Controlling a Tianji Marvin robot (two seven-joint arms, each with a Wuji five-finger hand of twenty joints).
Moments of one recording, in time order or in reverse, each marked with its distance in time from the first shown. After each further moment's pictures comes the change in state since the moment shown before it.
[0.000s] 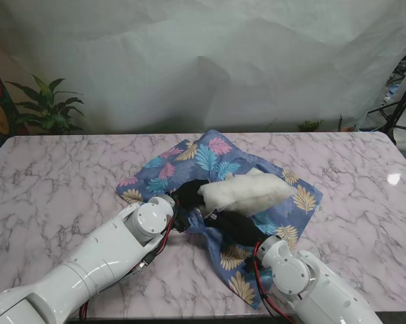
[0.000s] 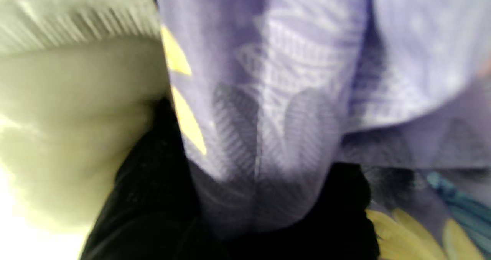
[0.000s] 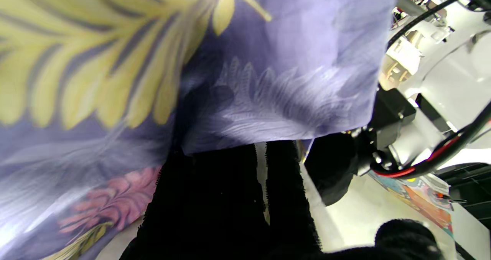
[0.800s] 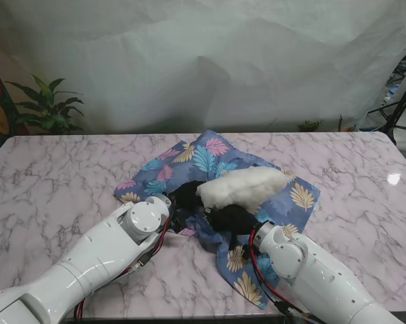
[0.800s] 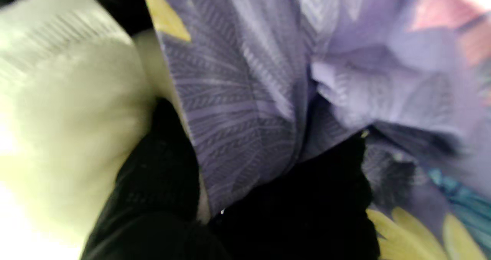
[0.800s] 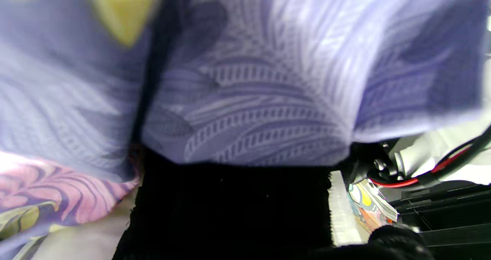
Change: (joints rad) left arm 0.003 0.025 -0.014 -0.012 -0.024 -0.034 -0.074; right arm 0.183 -0.041 -0.108 0.221 -0.098 -0.193 -0.064; left_hand 0.000 0.010 0.000 0.000 -0.001 0.016 0.000 0.000 0.000 0.014 0.001 -0.008 0.002 0.009 -0.001 -0.015 0.000 0.009 0.000 -0.025; right_hand 0.034 0.073 -0.055 0.011 0.685 -0.175 0.526 0.314 0.754 -0.079 0.325 0.200 0.563 0.054 0.339 0.167 0.302 0.100 0.291 0.098
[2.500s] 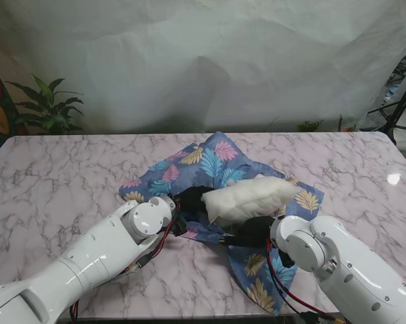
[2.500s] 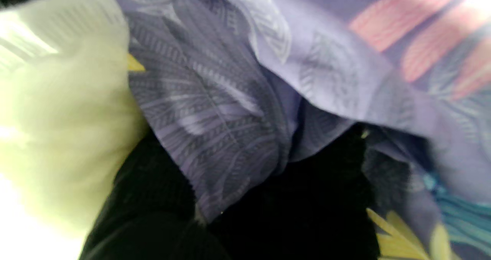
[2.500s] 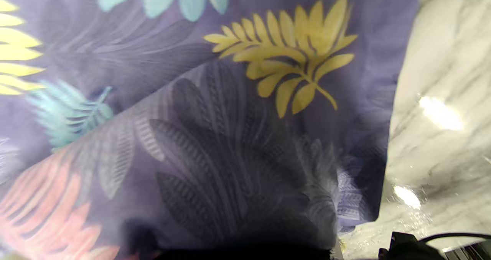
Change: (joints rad) left arm -0.030 0.013 0.065 0.001 0.084 -0.041 -0.051; right arm -0.195 0.198 0.225 -0.670 -0.458 0.421 0.826; left_hand -0.015 0.024 -0.001 0.000 -0.002 -0.005 0.005 0.024 0.000 -0.012 0.023 0.000 0.012 -0.003 0.002 0.000 0.000 0.003 0.002 0.000; right_hand -0.207 -0.028 0.057 0.008 -0.384 -0.092 -0.169 0.081 -0.243 -0.051 -0.049 0.035 0.032 -0.034 0.151 0.254 0.320 0.131 0.309 0.013
